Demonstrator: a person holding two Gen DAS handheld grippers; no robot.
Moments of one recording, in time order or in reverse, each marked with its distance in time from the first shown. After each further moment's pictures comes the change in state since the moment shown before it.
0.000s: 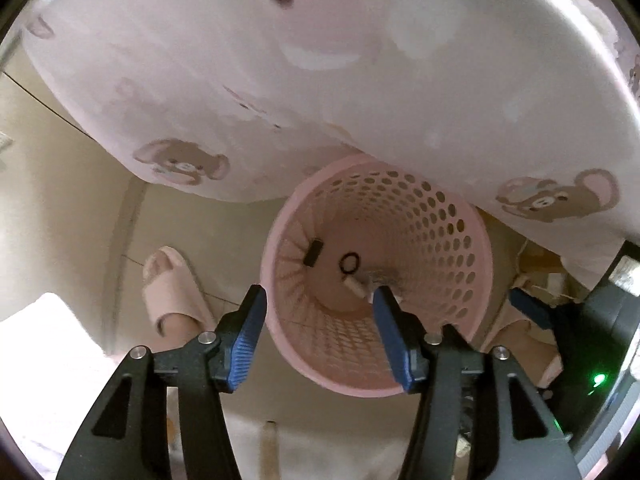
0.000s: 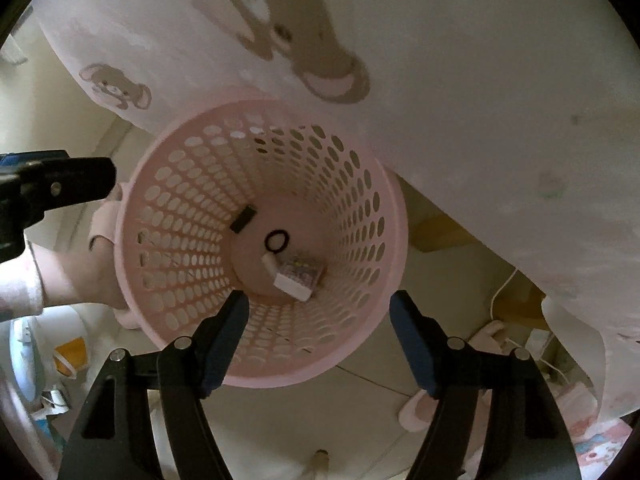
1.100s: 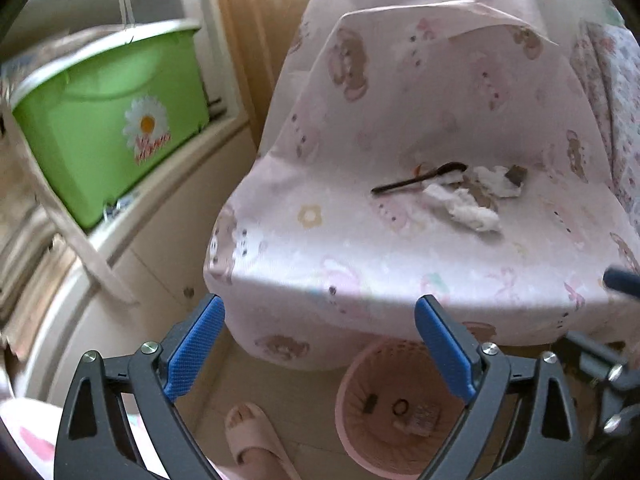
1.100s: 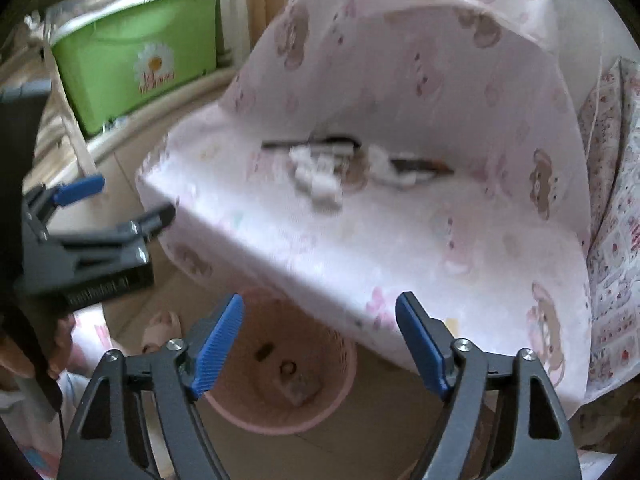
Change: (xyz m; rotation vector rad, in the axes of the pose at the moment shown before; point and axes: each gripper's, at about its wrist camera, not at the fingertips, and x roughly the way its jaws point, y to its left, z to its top) left arm -0.152 -0.010 -0.020 0.129 -0.690 0.186; right arm -0.206 -0.027 -0.017 0.029 -0.571 0.030
